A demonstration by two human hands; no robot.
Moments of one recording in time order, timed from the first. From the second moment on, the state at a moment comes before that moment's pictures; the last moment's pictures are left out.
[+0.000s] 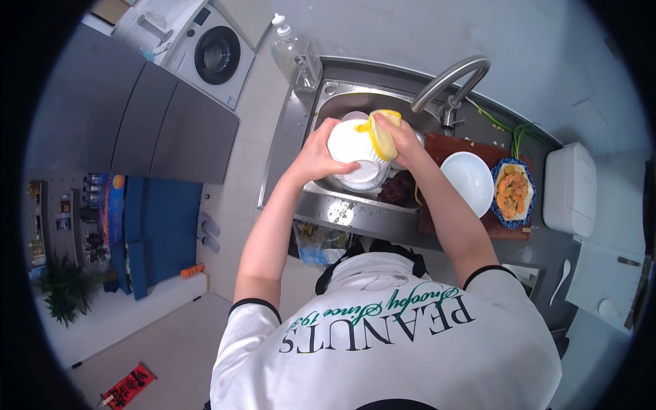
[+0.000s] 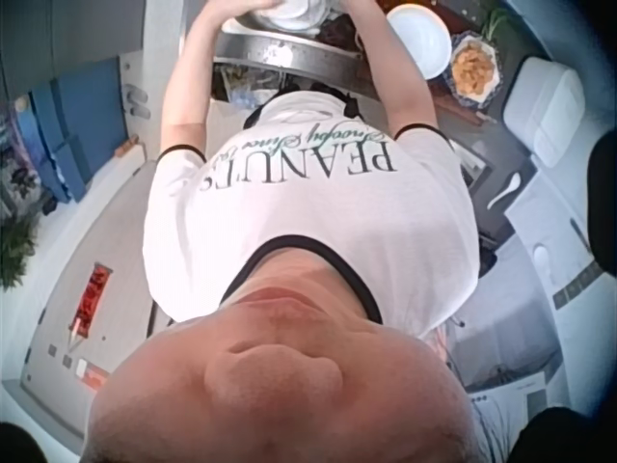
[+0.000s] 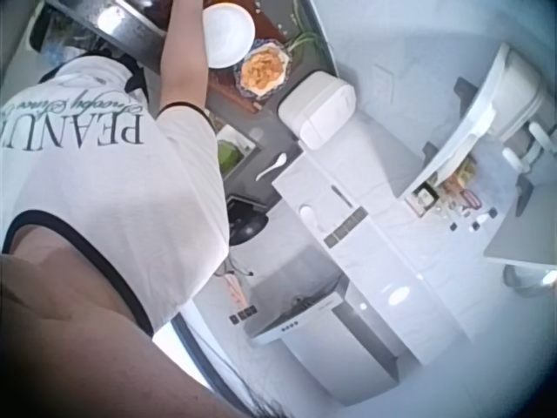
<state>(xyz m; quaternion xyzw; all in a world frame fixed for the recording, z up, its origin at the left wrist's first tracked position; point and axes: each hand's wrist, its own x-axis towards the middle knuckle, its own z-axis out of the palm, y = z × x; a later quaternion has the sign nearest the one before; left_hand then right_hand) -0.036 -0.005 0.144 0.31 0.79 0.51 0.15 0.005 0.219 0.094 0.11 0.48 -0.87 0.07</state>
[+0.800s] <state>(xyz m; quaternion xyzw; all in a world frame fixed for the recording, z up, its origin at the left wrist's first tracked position) -0.034 -0.011 0.152 0.33 0.82 0.43 0.15 0.007 0.235 0.120 -0.06 0.63 -0.75 0.20</state>
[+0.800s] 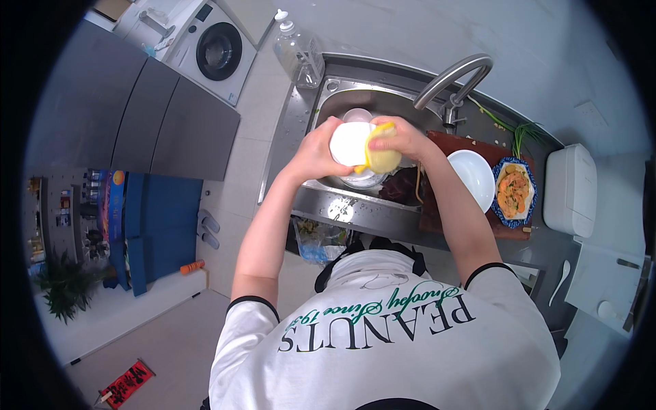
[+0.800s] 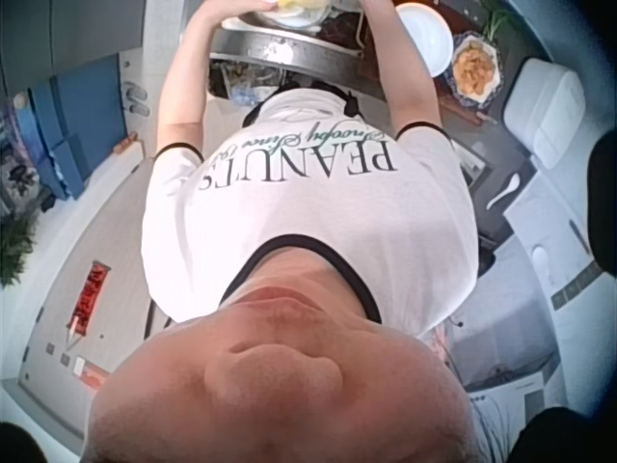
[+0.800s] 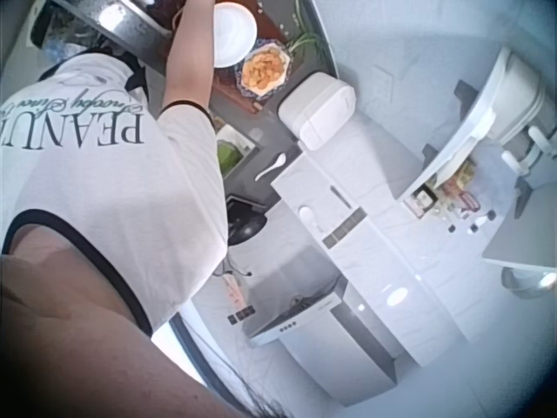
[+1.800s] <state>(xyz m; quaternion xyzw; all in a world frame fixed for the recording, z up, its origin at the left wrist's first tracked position) -0.016 -0.008 0.140 0.26 0.82 0.50 0.09 0.018 0.230 0.136 -0.13 0.71 -0.68 0.10</state>
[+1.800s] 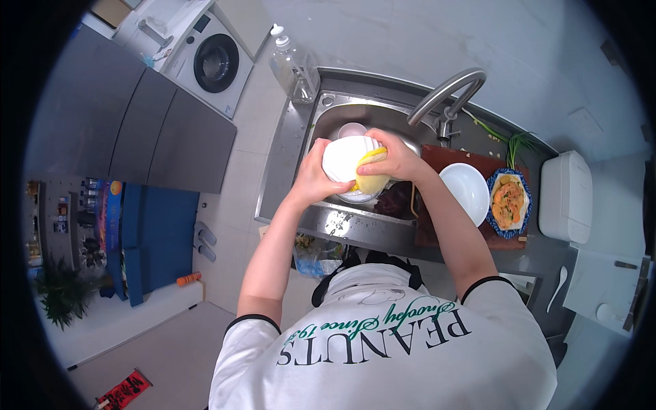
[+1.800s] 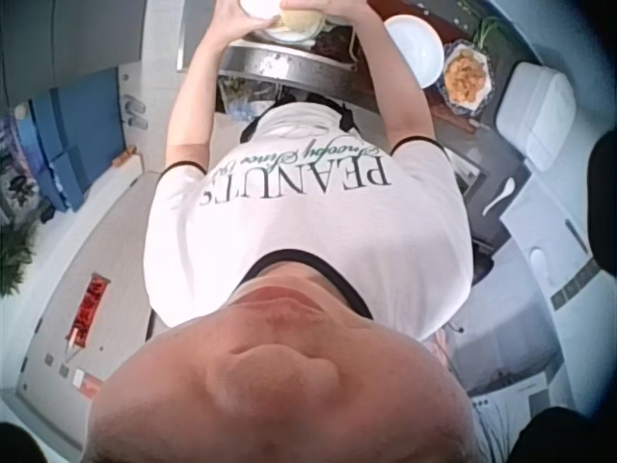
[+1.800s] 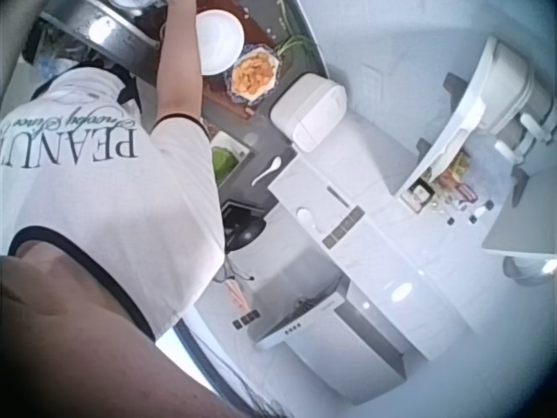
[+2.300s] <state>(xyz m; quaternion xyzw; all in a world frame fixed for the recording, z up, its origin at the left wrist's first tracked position) -0.007 0.000 0.141 0.34 0.85 0.41 -0.03 0.010 0.226 0.112 0.01 0.57 -0.82 0.07</state>
